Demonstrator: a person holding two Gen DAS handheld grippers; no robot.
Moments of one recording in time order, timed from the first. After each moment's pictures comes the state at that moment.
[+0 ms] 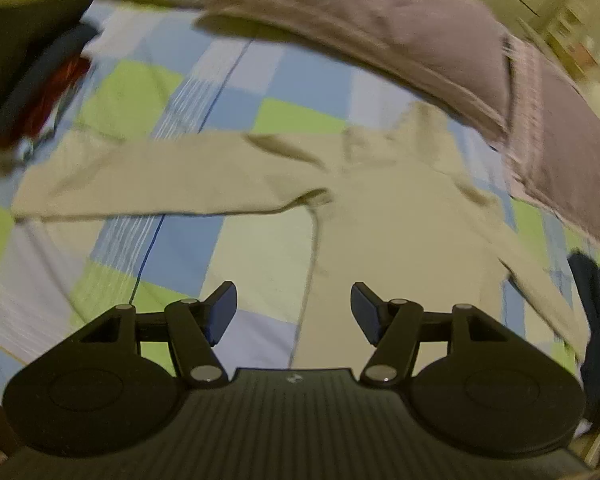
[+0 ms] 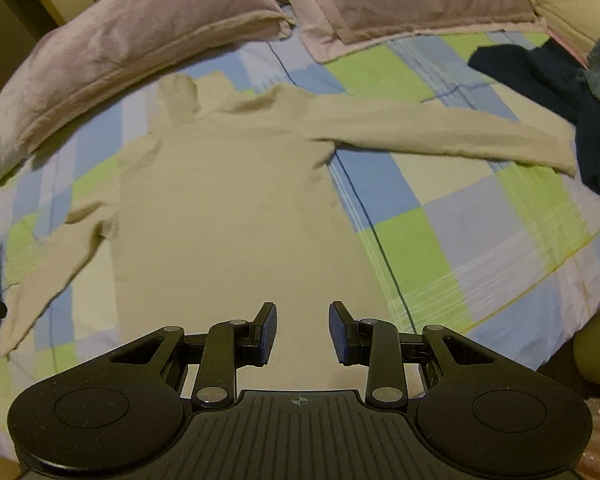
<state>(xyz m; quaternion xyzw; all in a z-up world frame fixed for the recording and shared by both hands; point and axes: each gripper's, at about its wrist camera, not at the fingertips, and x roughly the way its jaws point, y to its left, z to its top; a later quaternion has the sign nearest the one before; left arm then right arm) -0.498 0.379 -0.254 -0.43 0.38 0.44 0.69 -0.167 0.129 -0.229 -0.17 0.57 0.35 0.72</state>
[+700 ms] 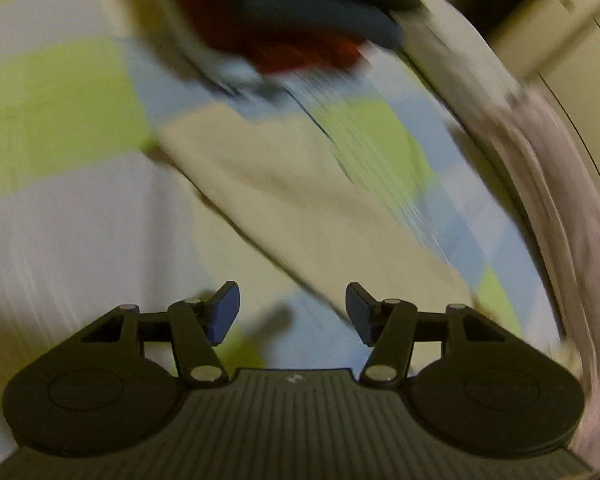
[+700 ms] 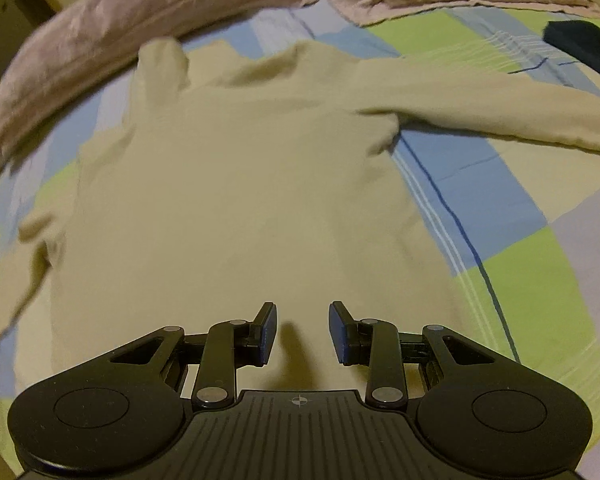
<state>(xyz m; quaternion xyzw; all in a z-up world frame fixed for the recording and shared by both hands) -0.686 0.445 -0.397 -0.52 0.10 0.66 0.53 -0.145 0.198 -0.393 -0.15 0.54 0.39 0.73</state>
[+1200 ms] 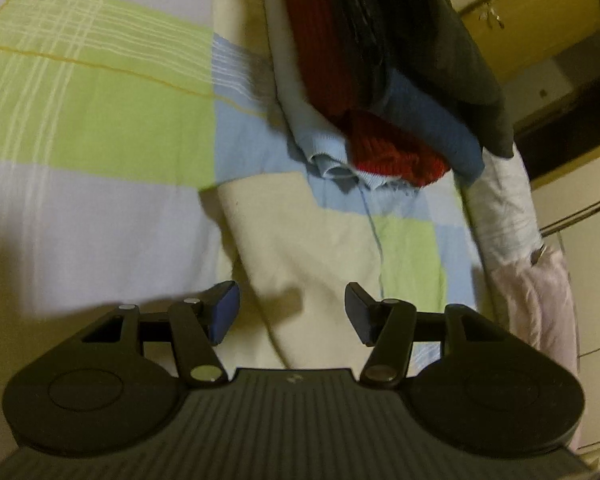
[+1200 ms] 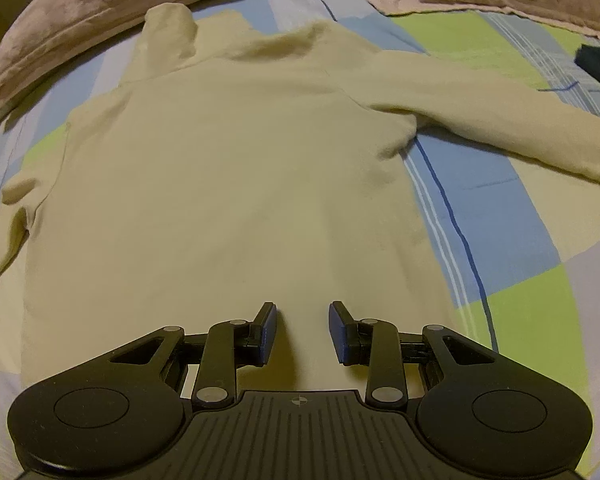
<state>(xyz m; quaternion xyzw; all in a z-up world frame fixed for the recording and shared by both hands) -0.725 0.461 -0.429 -0.56 -0.06 0.68 0.46 -0.136 0.210 -0.407 -0.20 0.53 0.41 0.71</state>
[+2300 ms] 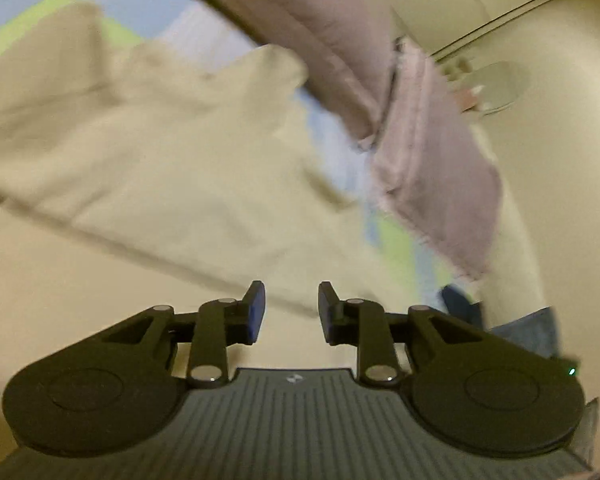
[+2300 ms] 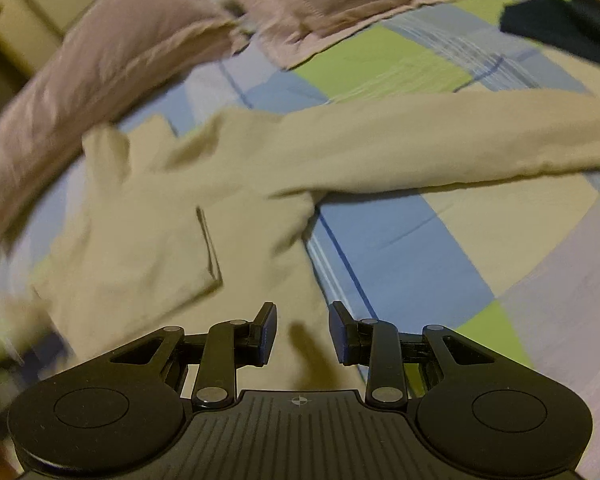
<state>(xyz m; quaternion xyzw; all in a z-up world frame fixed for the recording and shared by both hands) -0.344 0.357 -0.402 -0.51 0.23 0.26 0.78 -0.040 0.178 -0.384 -0.01 0.56 0.37 0.74</state>
